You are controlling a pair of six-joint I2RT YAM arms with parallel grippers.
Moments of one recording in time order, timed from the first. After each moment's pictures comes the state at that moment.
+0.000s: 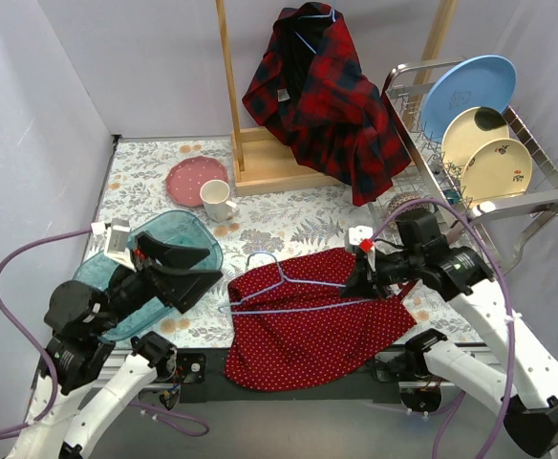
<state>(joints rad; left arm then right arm) -0.54 0.34 0.88 -0.34 0.36 -0.69 0.52 0.82 0.95 -0.92 -0.91 -0.52</state>
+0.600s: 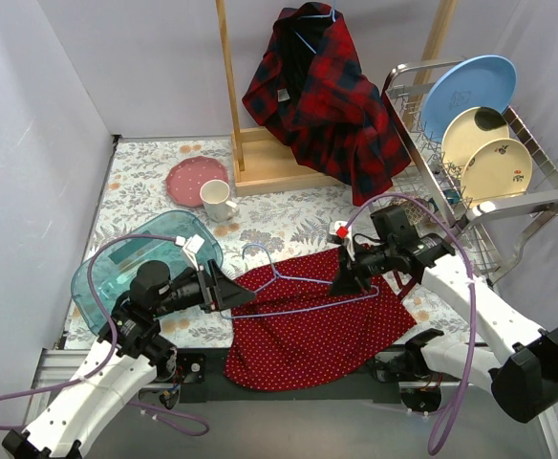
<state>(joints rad) -0.54 0.38 0.44 -0.31 0.59 -0.96 0.52 1.04 0.83 -0.76 -0.93 -0.44</state>
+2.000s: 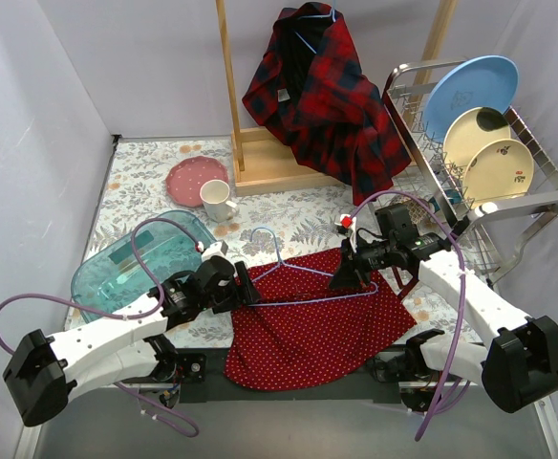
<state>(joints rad) -0.87 0.90 0.48 -0.41 -0.12 -1.02 0.43 1.12 0.76 -0.61 -0.97 -0.35</state>
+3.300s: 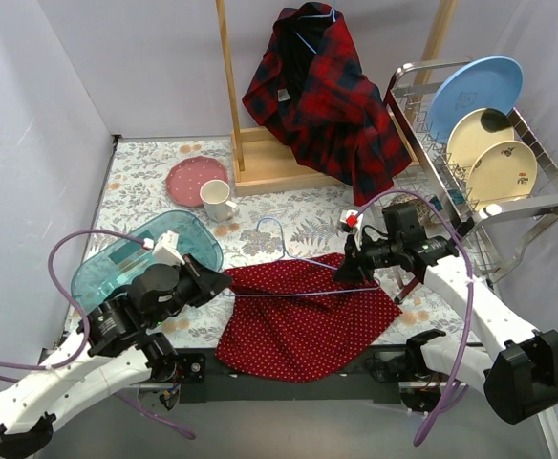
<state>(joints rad) -0.90 0.46 0.67 -0.66 -0.25 -1.13 0.40 1.06 0.75 -0.58 -0.89 -0.36</state>
